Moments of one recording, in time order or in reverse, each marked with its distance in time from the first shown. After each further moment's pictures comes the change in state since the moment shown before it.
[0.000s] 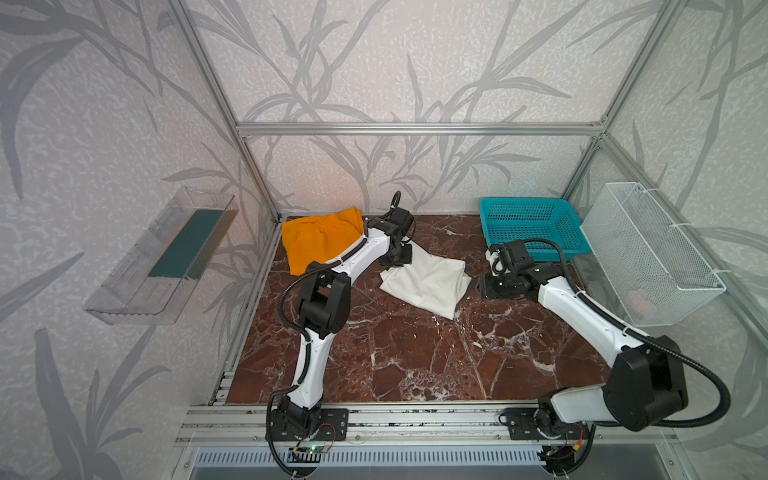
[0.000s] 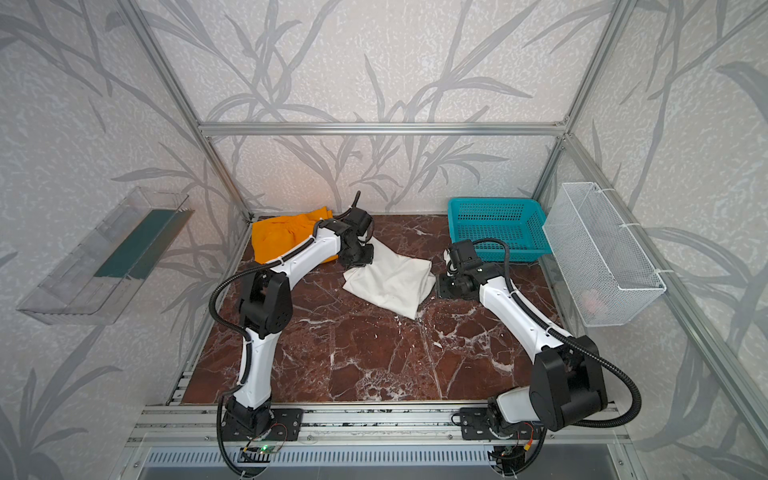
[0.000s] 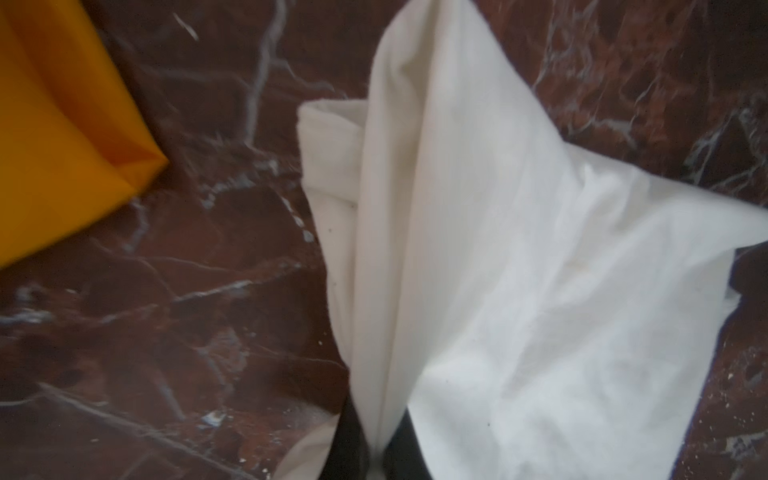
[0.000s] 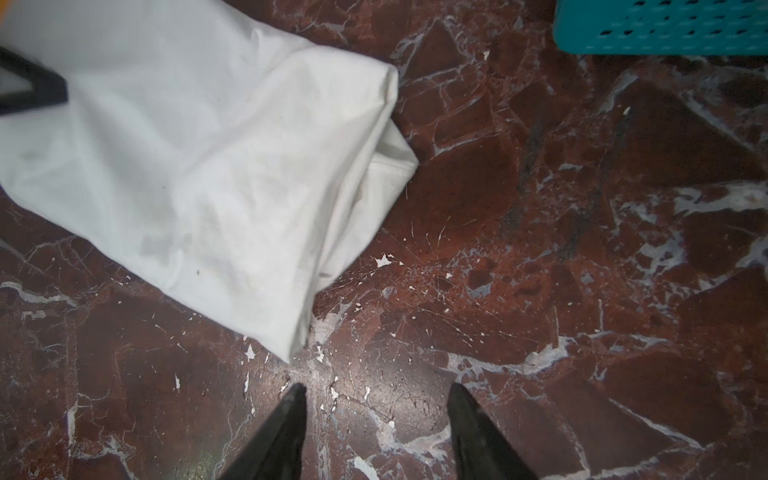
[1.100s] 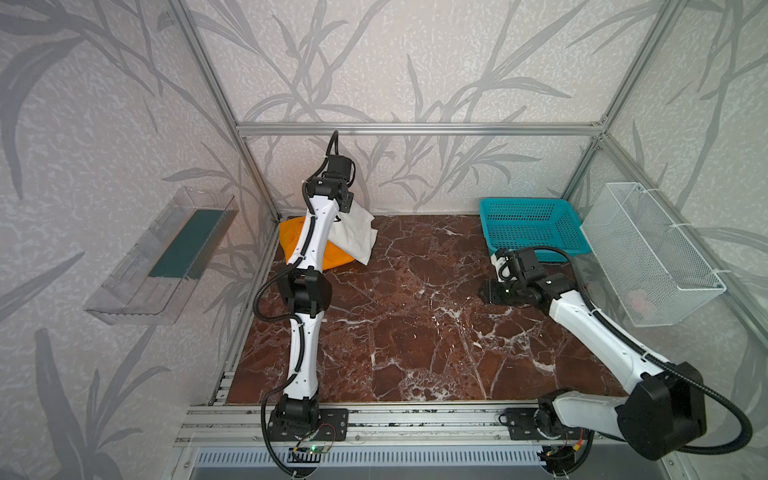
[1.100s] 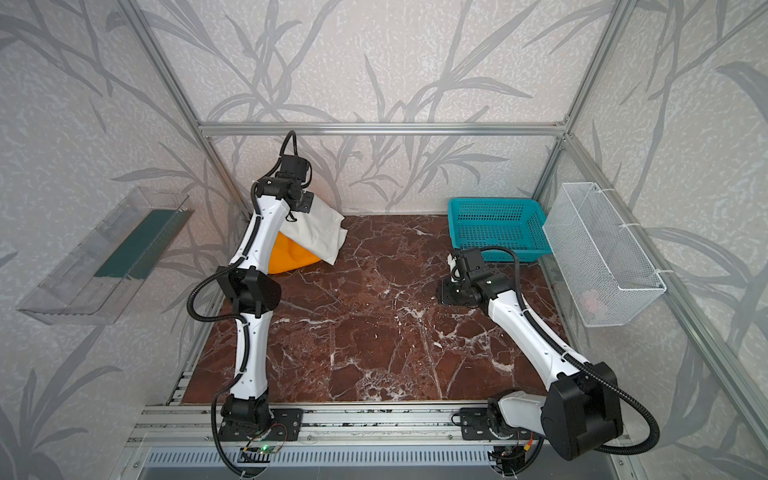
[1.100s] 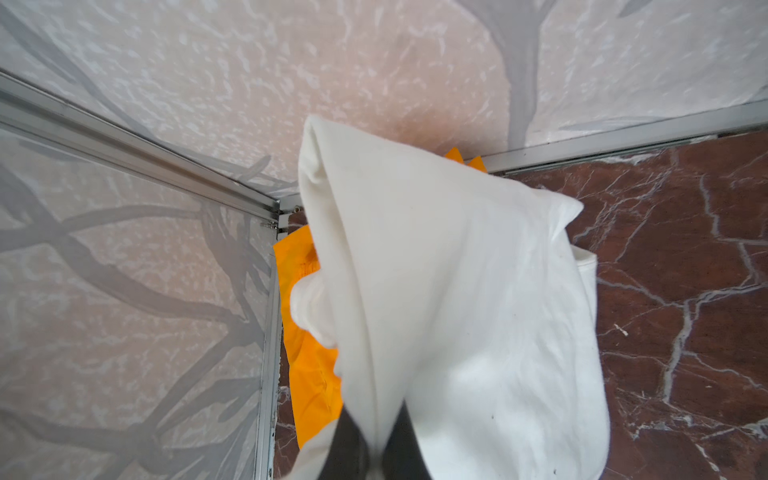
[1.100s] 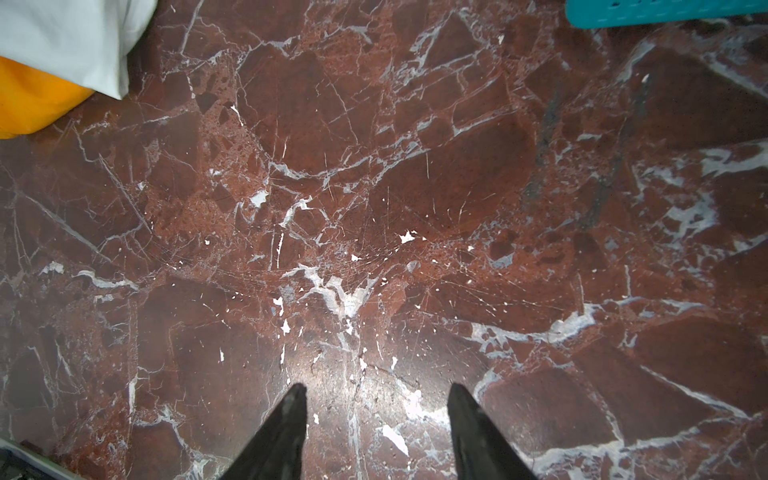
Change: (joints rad) left arm 0.317 0.138 0.613 -0.103 -0.329 0.548; right arm 0.000 -0.130 -0.078 0.006 -0.066 0.066
